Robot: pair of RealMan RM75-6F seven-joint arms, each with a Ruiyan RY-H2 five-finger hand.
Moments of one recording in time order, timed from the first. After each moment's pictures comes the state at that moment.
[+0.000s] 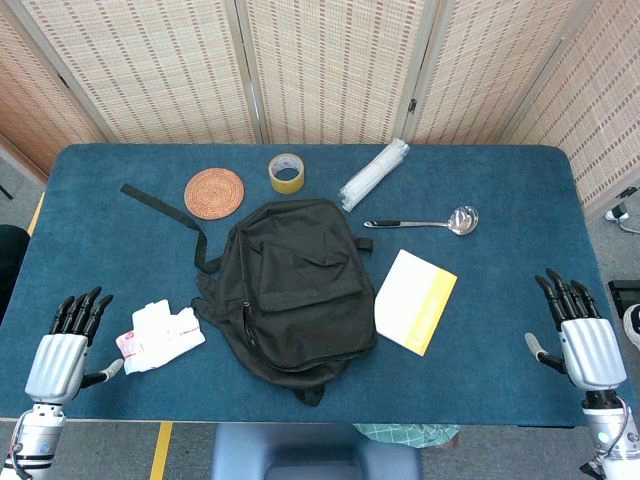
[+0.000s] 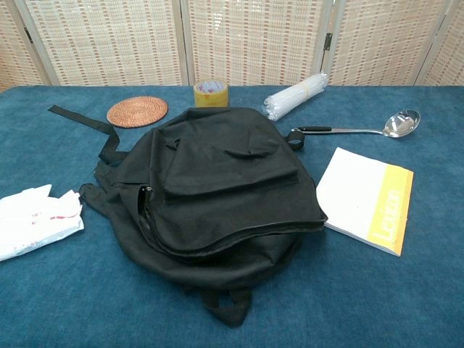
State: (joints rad) left arm -0.14 -1.25 -0.04 -1.60 1.54 1.47 0.14; right arm 0.11 -1.21 0.04 -1.49 -1.54 1.53 0.05
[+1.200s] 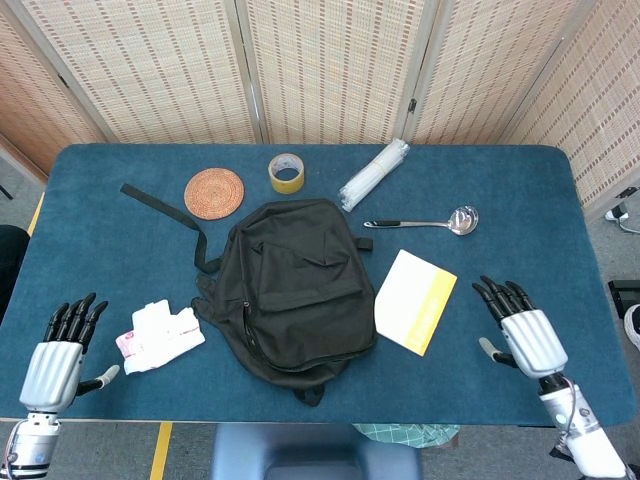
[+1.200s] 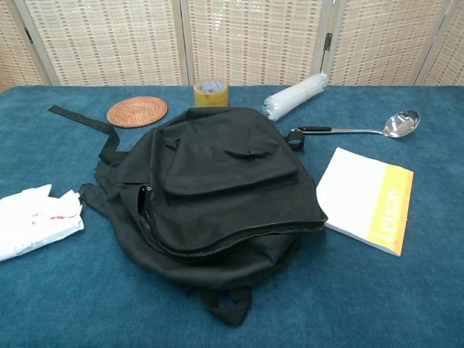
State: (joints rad) left arm -0.11 -1.25 -0.02 -1.58 1.56 1.52 0.12; right arm 0.24 -1.29 0.03 -1.40 -1.63 1.33 0.05
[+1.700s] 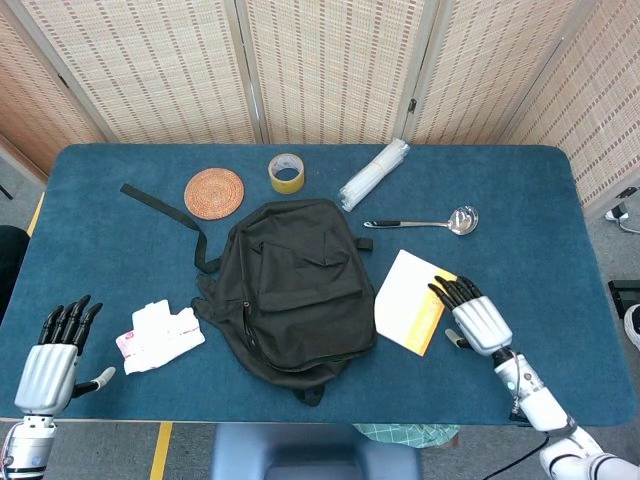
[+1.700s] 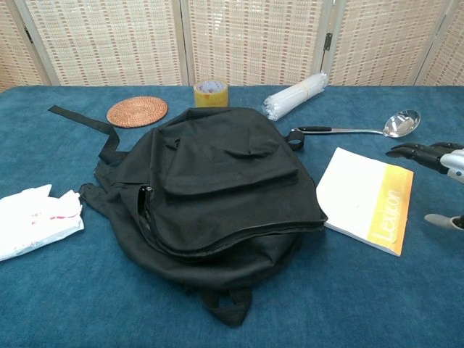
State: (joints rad) left arm -0.10 -1.25 -0.02 -1.58 1.55 1.51 0.12; right arm 0.39 -1.59 0.01 -0.95 -1.67 1.18 0.14
